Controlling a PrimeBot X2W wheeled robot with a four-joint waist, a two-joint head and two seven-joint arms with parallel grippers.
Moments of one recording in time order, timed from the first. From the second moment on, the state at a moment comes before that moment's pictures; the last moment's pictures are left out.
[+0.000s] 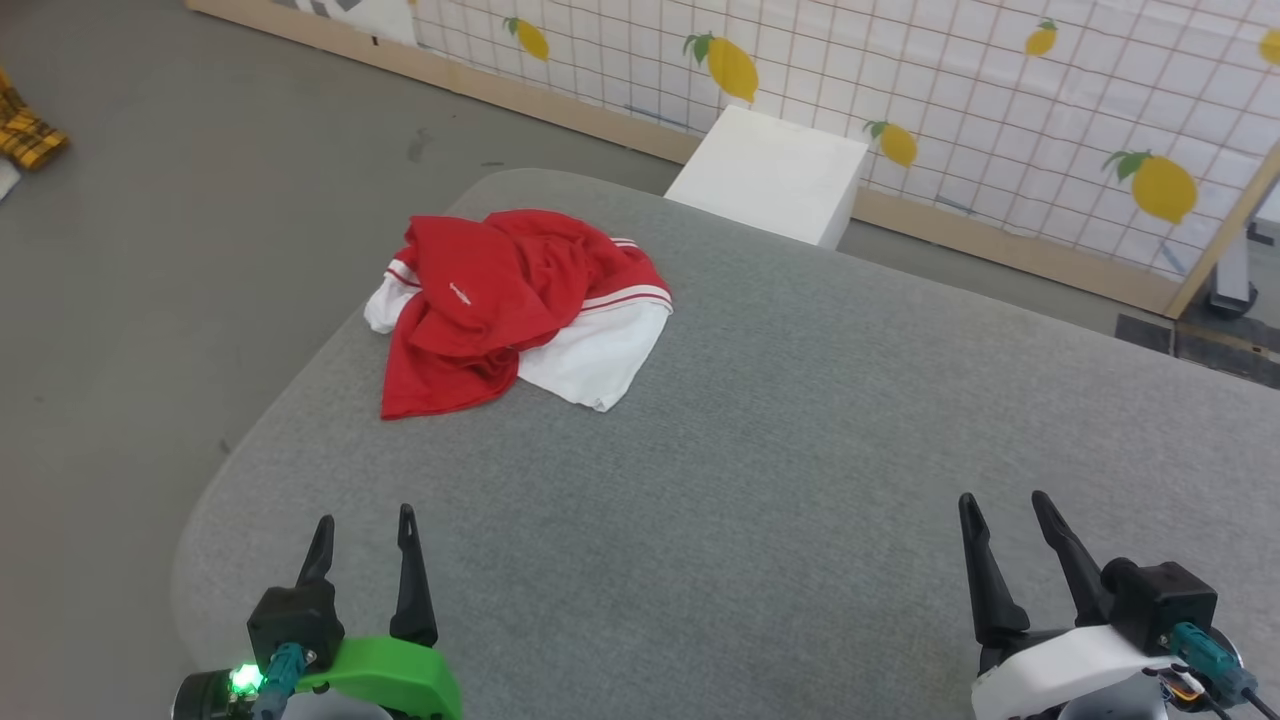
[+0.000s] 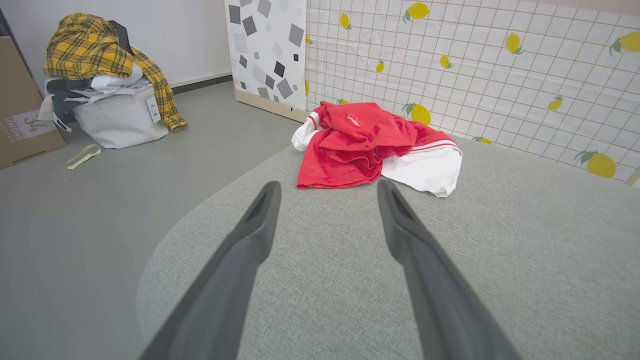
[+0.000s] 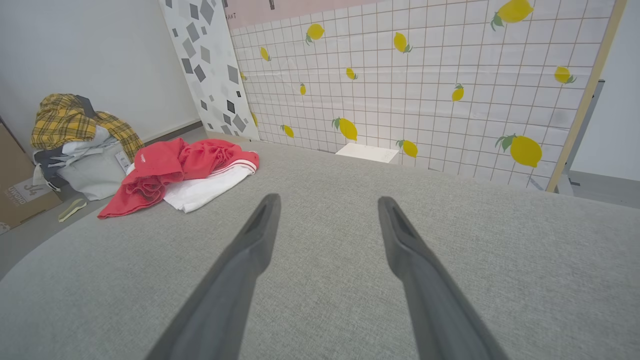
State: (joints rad) left arm 0.05 0.08 -0.08 0.12 -0.16 0.12 -0.20; right arm 0.04 -0.05 -0.01 0.17 0.19 0.13 -0.20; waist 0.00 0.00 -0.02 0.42
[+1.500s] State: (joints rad) left arm 0.08 0.11 -0.11 0.12 -0.21 0.18 -0.25; right arm 0.06 -0.05 0.00 0.22 0.22 0.13 -0.26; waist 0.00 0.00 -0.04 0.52
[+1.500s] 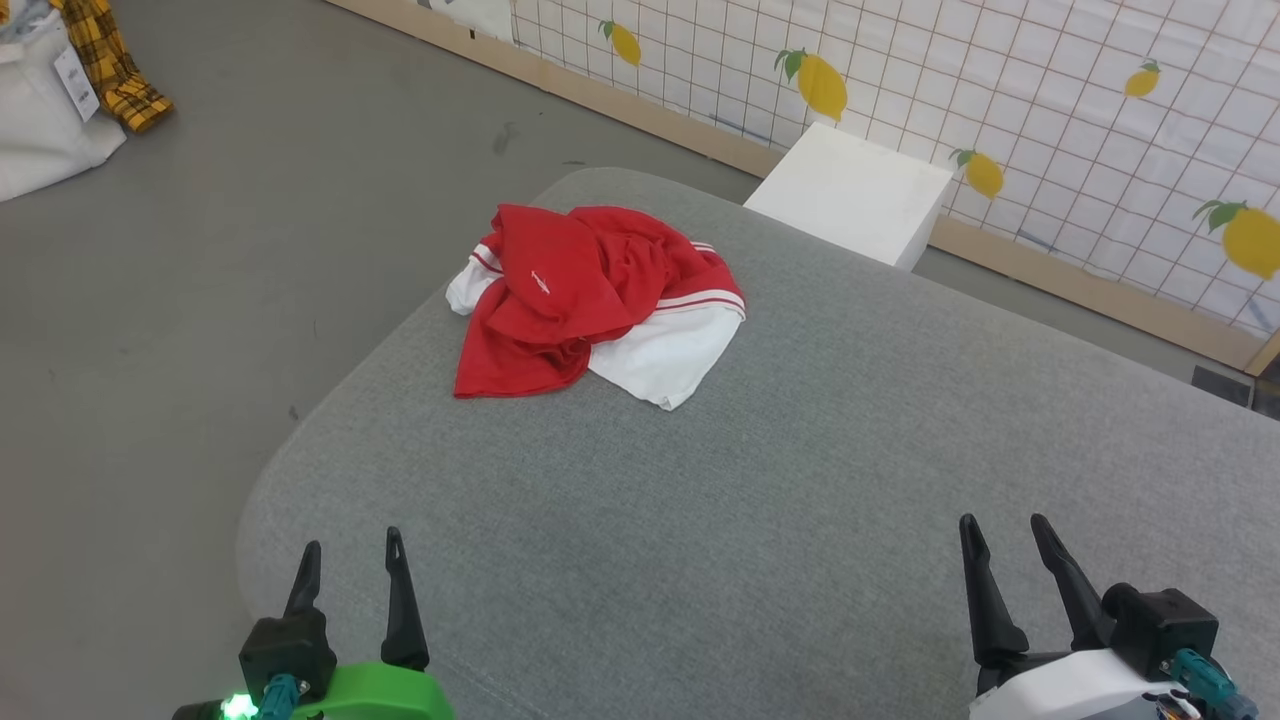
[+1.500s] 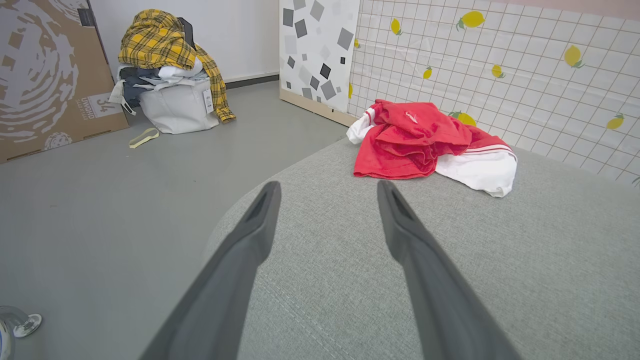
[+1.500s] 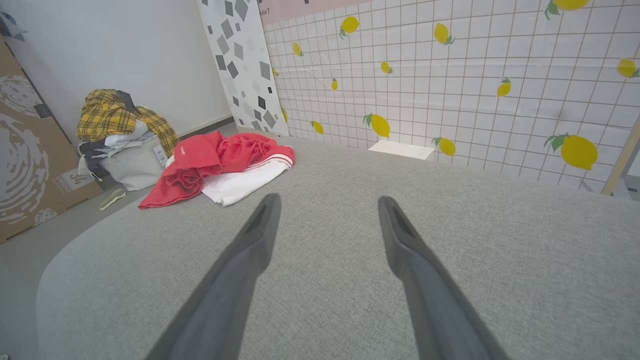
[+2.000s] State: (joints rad) left arm -0.27 0.13 -0.10 0.20 -0.30 0.08 -0.20; right arm 0.02 -0.05 0.00 0.18 0.16 0.13 -0.25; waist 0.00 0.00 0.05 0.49
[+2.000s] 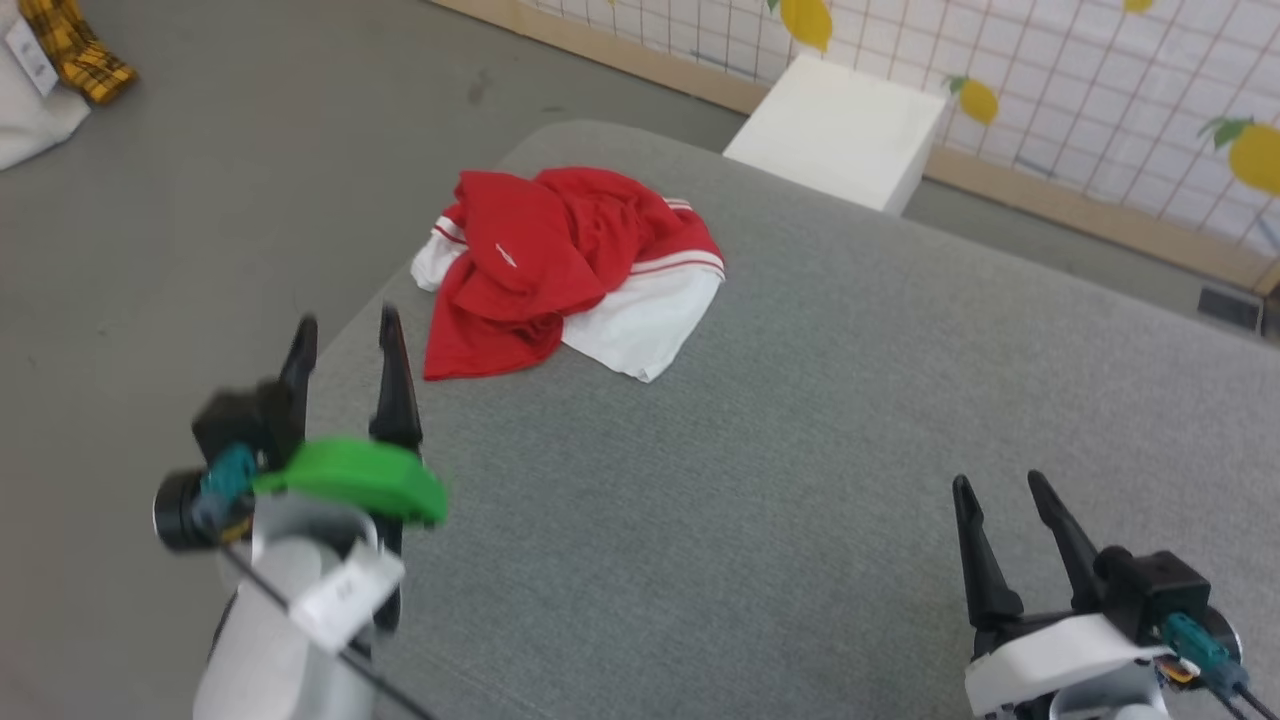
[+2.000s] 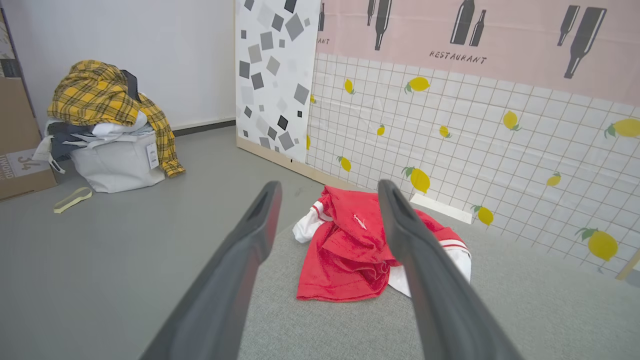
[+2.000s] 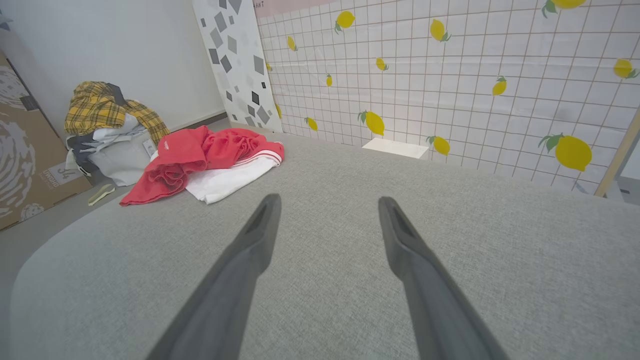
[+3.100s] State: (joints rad) left arm -0.92 0.11 0.00 0.88 -0.54 0.28 0.35; right arm 0.00 -0.17 -0.04 -0.12 0.10 0.13 -0.10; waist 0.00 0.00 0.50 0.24
